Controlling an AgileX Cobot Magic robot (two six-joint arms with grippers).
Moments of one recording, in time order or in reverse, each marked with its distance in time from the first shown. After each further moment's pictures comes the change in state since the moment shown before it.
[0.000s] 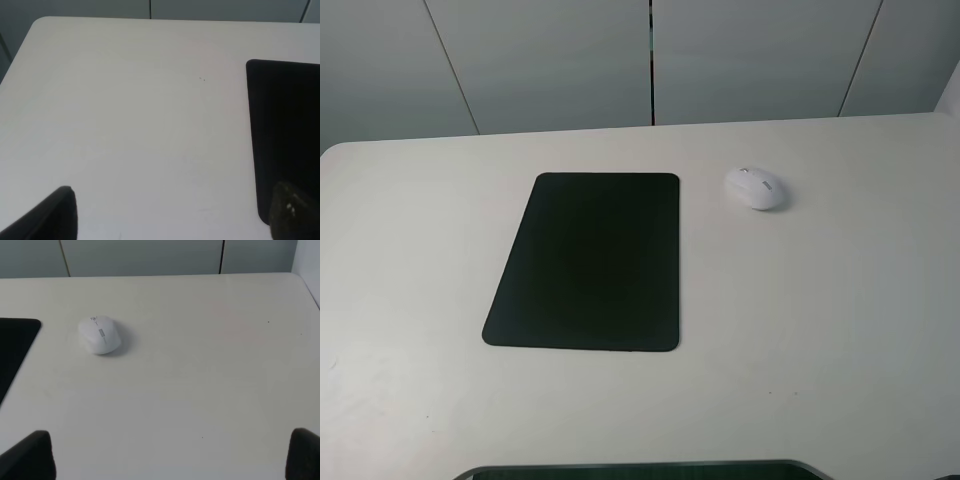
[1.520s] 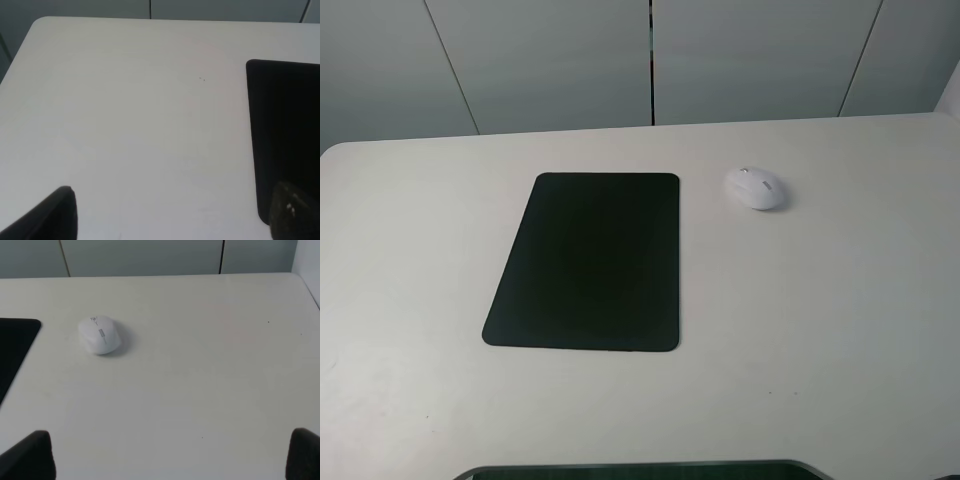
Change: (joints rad) left arm 0.000 0.000 0.000 0.000 0.000 0.000; right arm 0.000 0.000 0.000 0.000 -0.002 0.000
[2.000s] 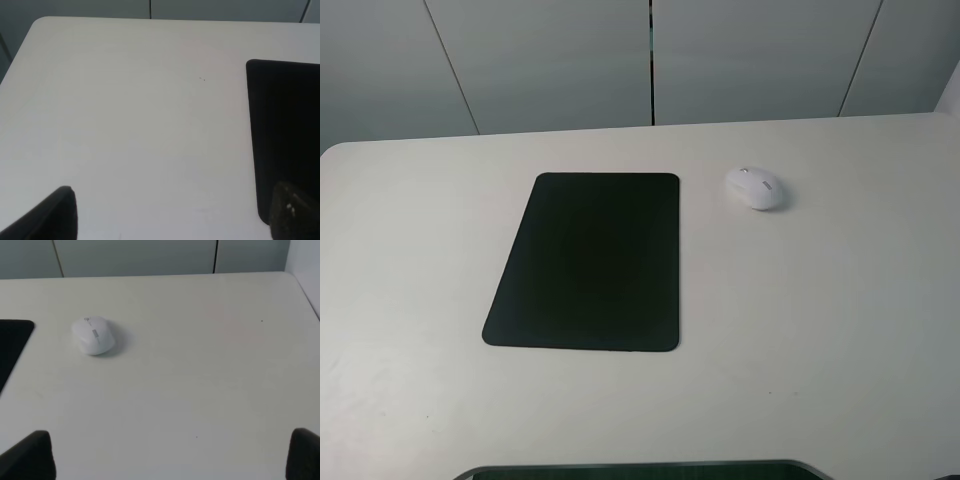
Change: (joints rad) left arm 0.000 0.000 0.000 0.000 0.000 0.000; right arm 0.000 0.000 0.000 -0.019 0.000 0.018
